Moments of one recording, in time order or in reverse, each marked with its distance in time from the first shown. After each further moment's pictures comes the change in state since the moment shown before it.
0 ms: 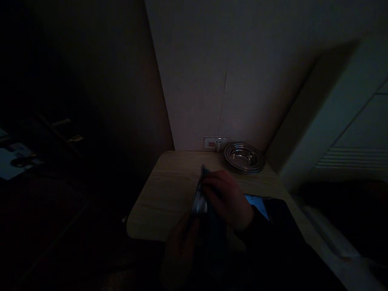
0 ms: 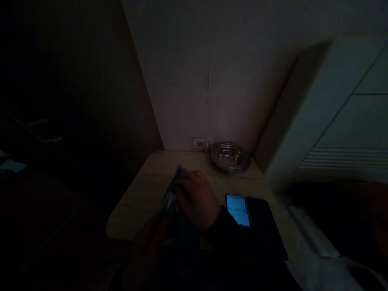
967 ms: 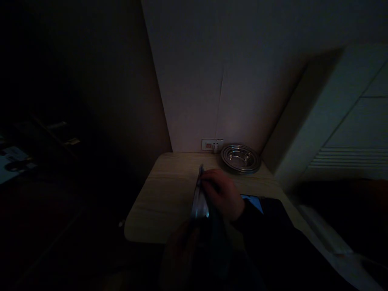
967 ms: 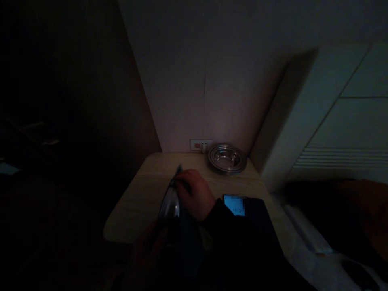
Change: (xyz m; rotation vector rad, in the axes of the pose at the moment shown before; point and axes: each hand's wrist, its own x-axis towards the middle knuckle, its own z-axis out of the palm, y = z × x) left_hand -0.005 -0.003 0.000 -0.036 -0.038 -0.029; right_hand 0.005 0.007 0.001 0.121 0.065 0.097
